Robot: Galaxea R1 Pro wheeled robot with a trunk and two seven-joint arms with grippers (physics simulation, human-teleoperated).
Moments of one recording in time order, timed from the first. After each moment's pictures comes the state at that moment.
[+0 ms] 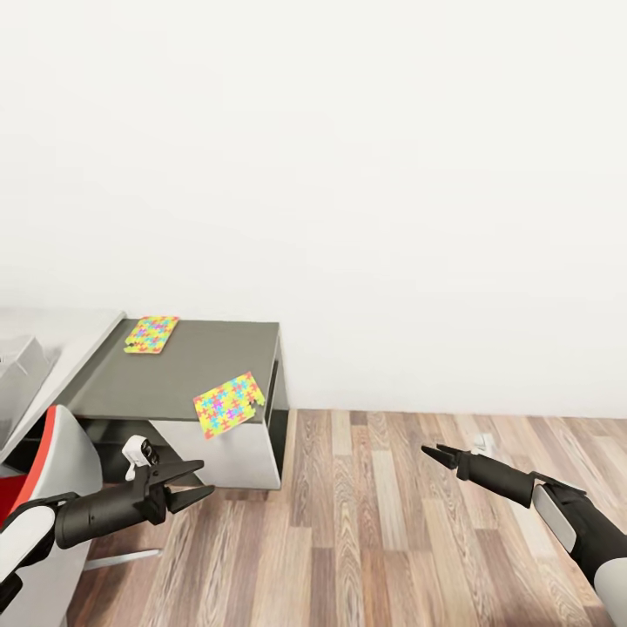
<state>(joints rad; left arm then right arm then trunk) -0.22 0.55 -0.16 -1.46 1.51 1.05 -0.60 -0.61 -0.38 0.02 -0.60 -0.47 0.26 1.06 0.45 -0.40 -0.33</state>
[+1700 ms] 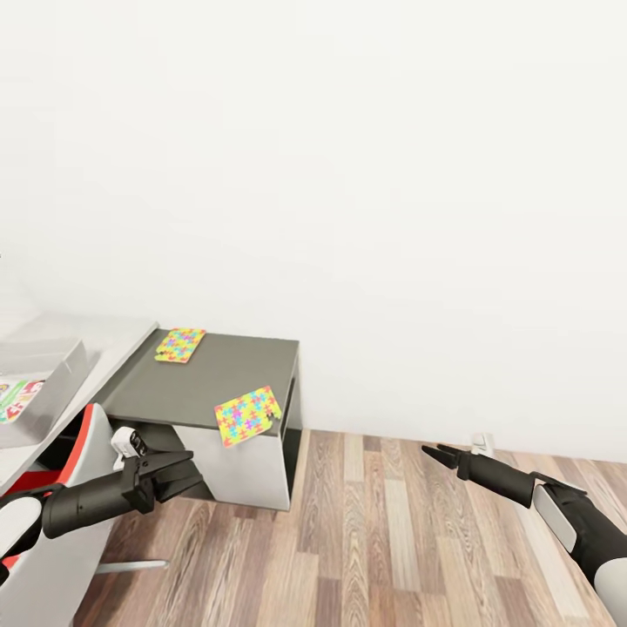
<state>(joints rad) -0.24 0.58 -0.12 -1.45 1.50 1.05 -0.59 -0.61 -0.38 0.02 -0.60 -0.47 0.26 1.06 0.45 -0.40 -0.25</state>
